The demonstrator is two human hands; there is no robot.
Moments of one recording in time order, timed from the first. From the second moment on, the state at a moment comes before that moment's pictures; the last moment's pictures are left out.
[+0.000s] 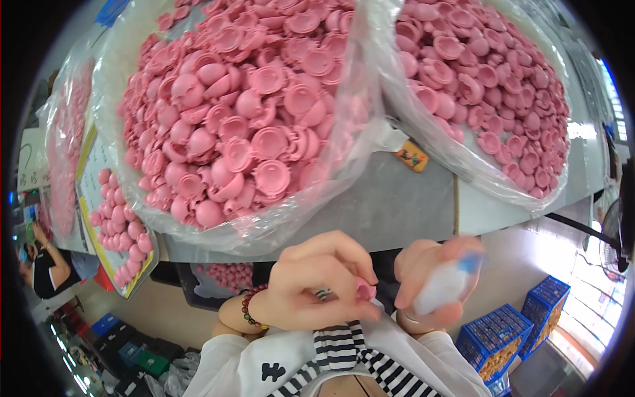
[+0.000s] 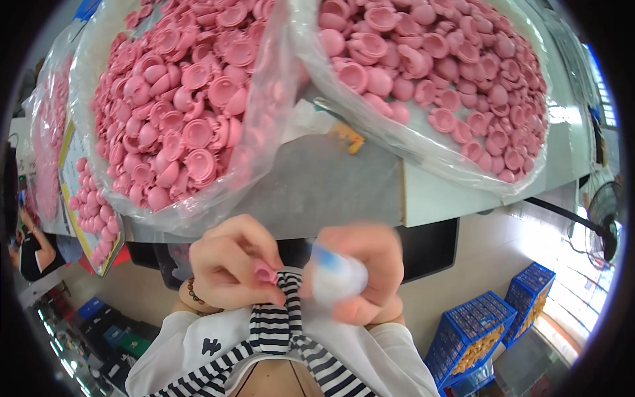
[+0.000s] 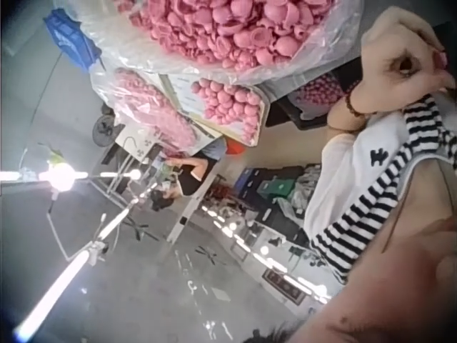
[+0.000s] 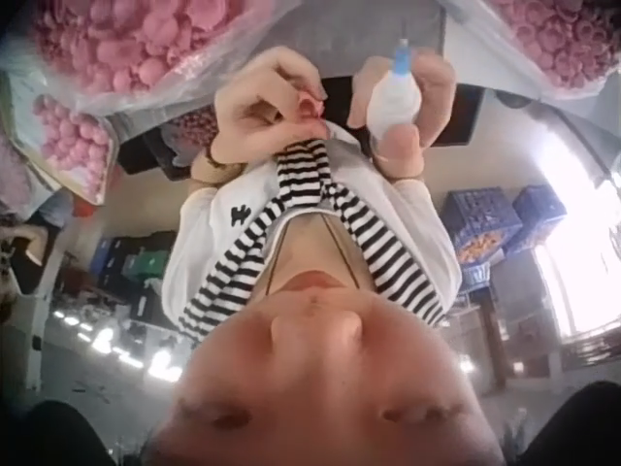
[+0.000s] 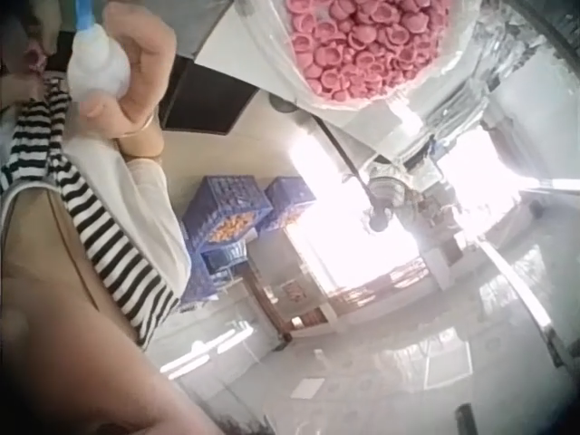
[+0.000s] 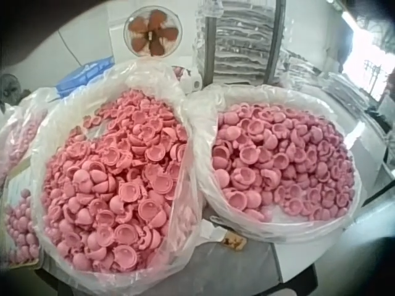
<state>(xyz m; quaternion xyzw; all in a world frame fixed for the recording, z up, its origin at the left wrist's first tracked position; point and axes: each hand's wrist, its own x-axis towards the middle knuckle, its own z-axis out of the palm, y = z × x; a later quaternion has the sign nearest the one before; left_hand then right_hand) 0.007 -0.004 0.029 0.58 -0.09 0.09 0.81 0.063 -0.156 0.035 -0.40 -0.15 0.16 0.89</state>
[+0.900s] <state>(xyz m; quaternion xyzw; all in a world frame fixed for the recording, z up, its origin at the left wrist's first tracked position) 0.012 -0.014 0.014 0.37 0.01 -0.01 0.93 0.087 -0.167 0.047 -0.64 -0.45 -0.15 0.61</state>
